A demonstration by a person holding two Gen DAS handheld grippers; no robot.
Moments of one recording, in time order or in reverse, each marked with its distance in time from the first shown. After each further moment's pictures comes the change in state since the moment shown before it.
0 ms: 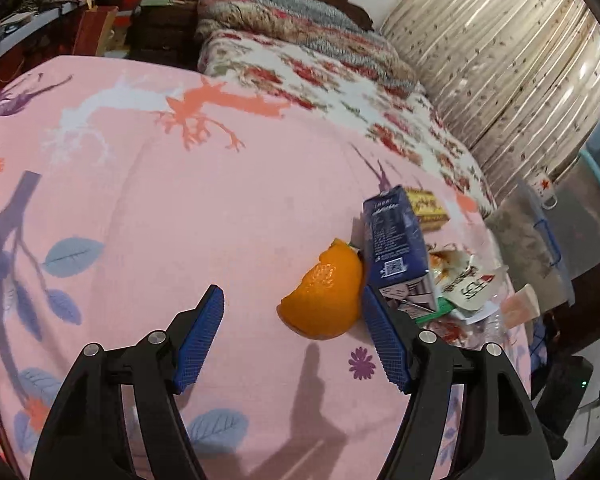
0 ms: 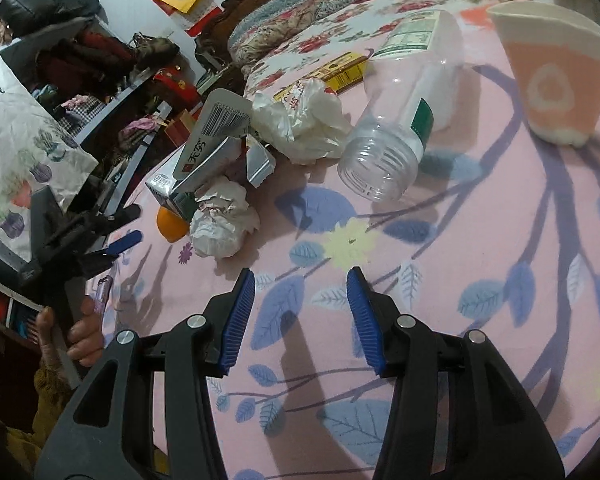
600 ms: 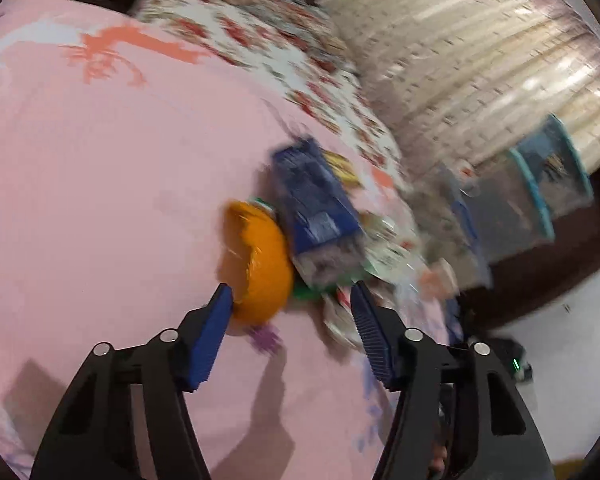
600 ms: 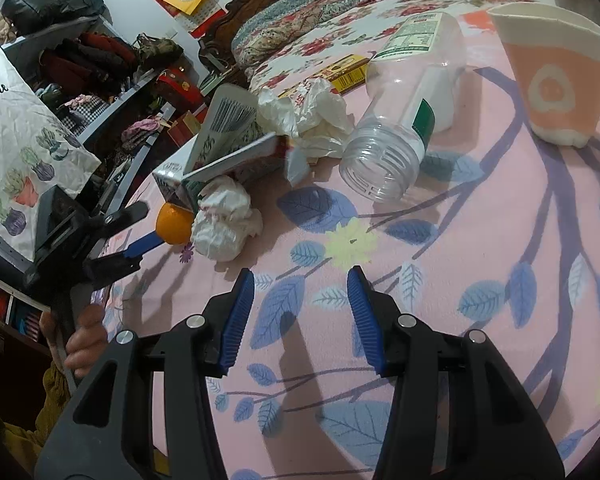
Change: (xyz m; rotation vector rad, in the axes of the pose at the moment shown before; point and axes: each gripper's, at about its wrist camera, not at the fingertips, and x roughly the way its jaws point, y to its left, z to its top) left arm 0.019 -0.016 -0.022 -0.020 0.115 -0.406; right arm -0.003 -0.002 -0.005 -0.010 -0.013 0.005
